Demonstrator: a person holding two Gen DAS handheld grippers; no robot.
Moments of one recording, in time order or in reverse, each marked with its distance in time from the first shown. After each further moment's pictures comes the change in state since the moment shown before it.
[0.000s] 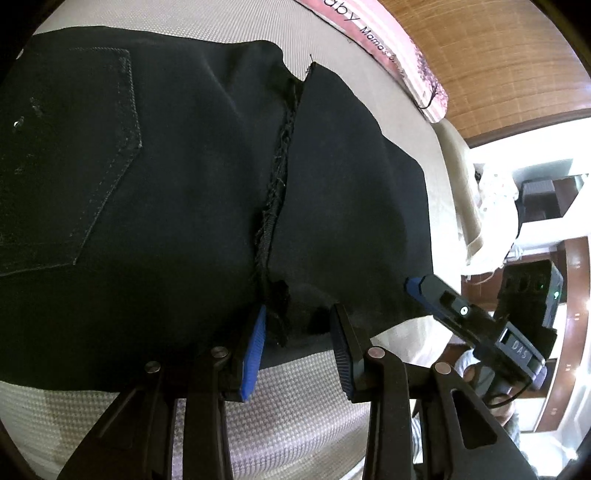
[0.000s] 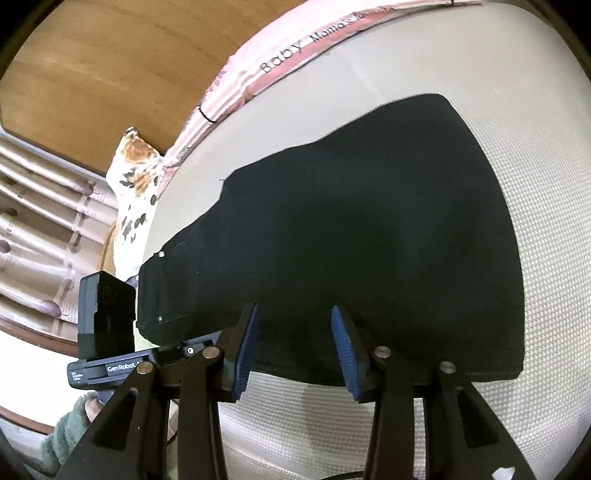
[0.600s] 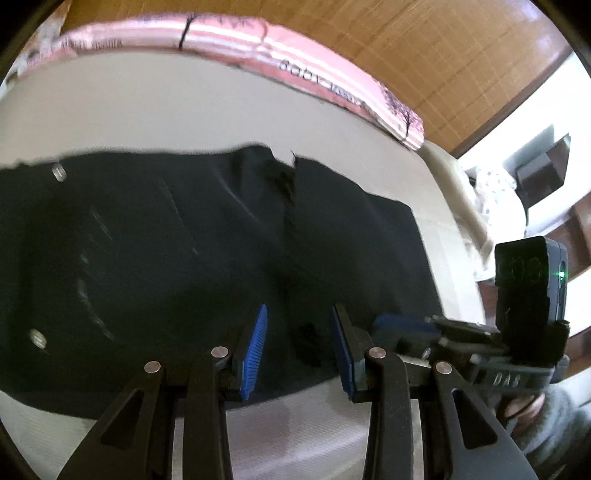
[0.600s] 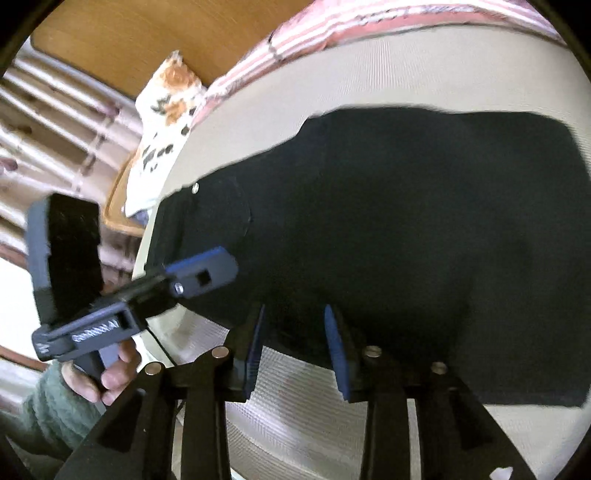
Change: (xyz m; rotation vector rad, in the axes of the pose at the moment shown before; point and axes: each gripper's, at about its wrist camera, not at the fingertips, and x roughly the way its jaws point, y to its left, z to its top) left arm -0.051 -0.005 -0.002 0.192 -0.199 0.070; right arm 0.034 0.071 -0.007 -0.219 0.110 0.013
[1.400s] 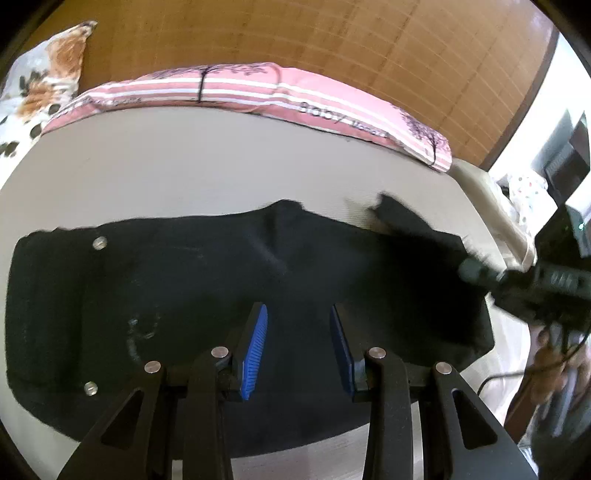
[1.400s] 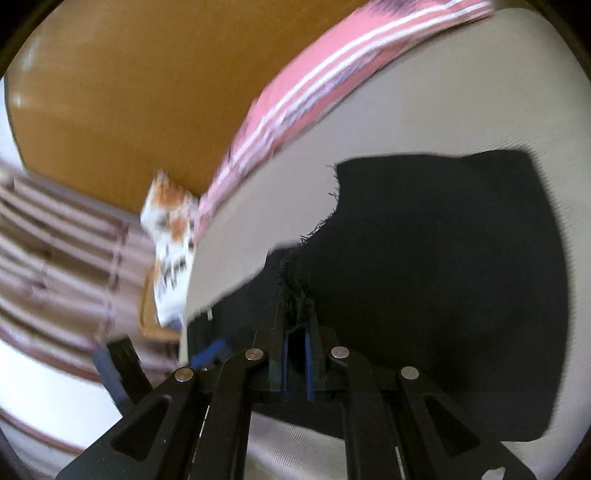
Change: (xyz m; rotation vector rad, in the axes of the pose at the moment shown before) left arm -0.014 -0.004 0.016 0.092 -0.172 0.224; right arm -0.029 -0.054 0.050 0.210 -0.148 0.152
